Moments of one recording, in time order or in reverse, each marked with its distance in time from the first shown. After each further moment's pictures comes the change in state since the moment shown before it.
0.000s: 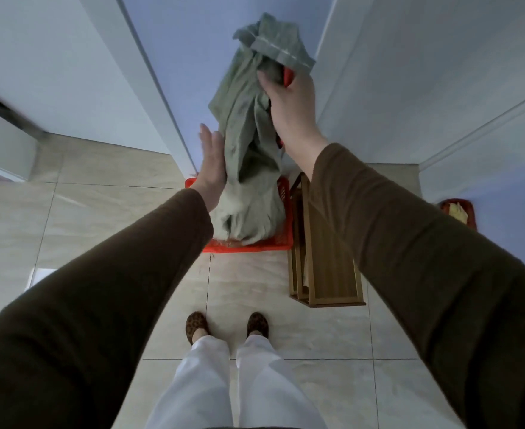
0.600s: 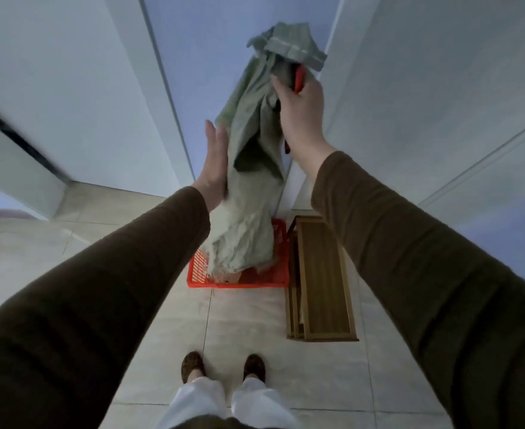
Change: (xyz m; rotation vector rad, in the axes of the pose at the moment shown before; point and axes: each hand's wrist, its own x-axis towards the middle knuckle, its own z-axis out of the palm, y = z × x) left_hand -0.072 0.117 -0.009 -0.084 -0.114 0.183; right_hand -0.021 -0.124 -0.043 0.053 0.059 -0.212
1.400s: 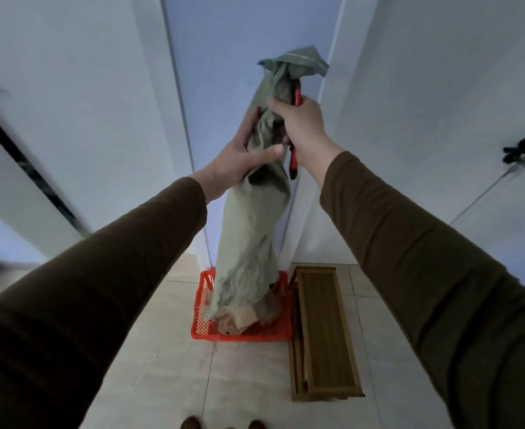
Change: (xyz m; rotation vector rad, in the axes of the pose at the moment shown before) left_hand -0.074 0.157 0.011 0.259 -0.380 0.458; right_hand -0.002 -0.140 -0.043 0.168 -0.036 0.086
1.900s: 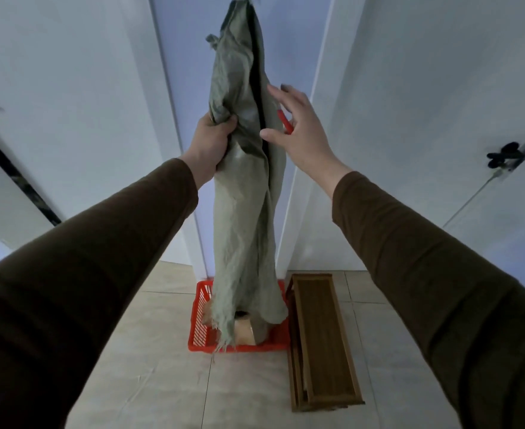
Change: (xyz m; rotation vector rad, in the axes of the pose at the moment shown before) left_hand 0.031 0.026 -0.019 -0.192 0.462 -0.070; right_hand -0.004 0.005 -0.039 -0.408 -0.217 -0.484
